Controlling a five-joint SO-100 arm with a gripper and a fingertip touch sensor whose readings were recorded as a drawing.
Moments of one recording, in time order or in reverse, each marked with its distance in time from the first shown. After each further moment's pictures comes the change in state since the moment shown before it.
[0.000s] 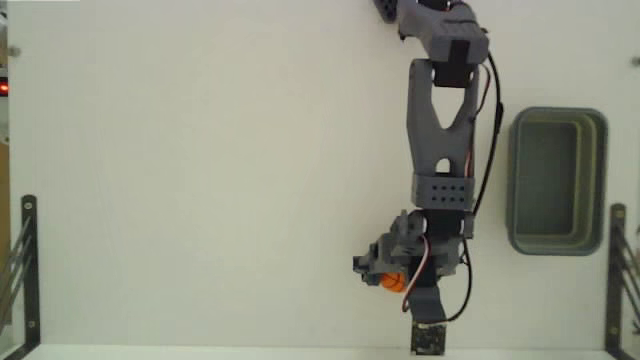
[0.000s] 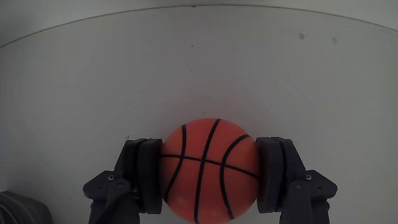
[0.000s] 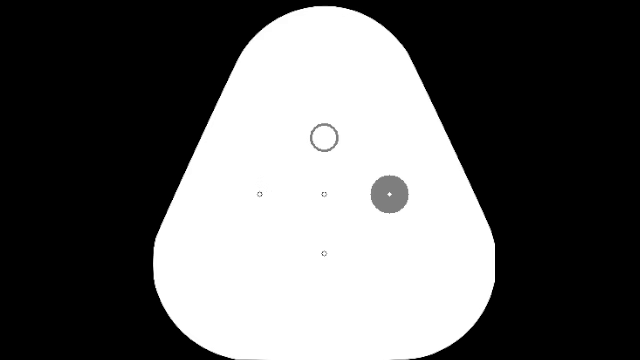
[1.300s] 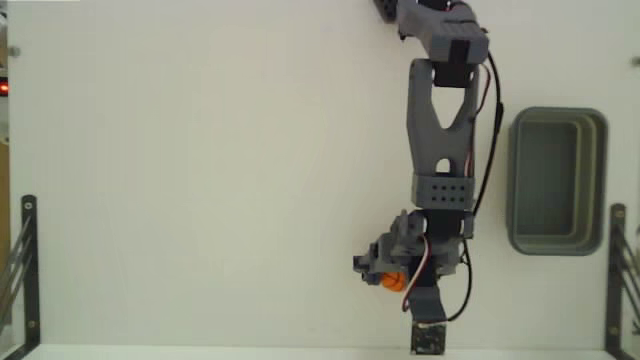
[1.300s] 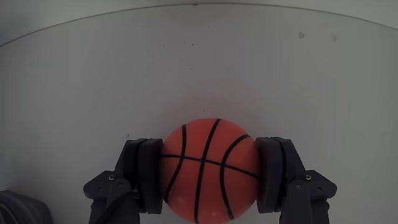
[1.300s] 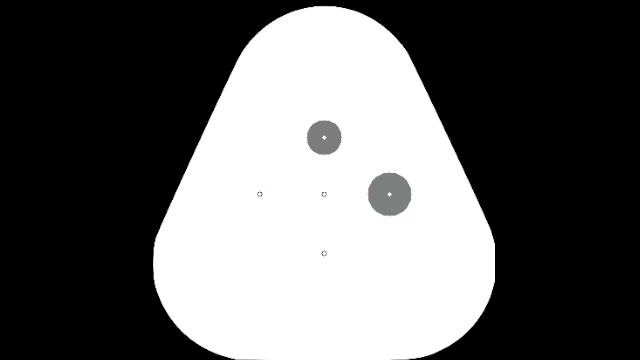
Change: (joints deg) arm 0.0 0.0 -0.1 1.1 0.0
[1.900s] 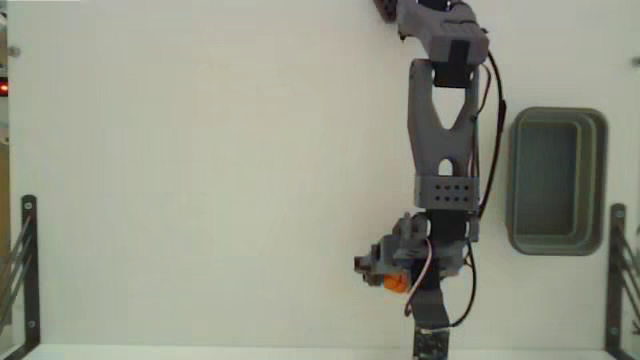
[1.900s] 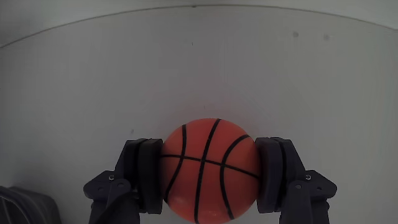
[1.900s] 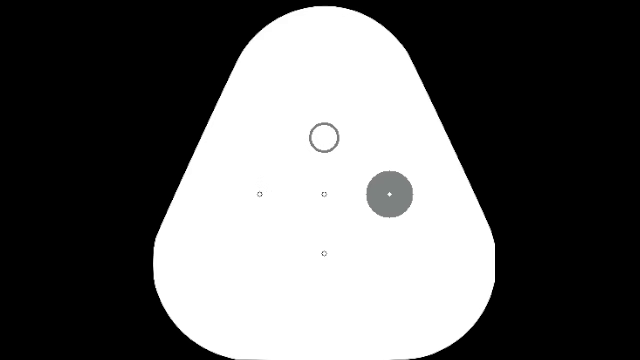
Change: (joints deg) arm 0.0 -0.9 -7.9 7.5 0.1
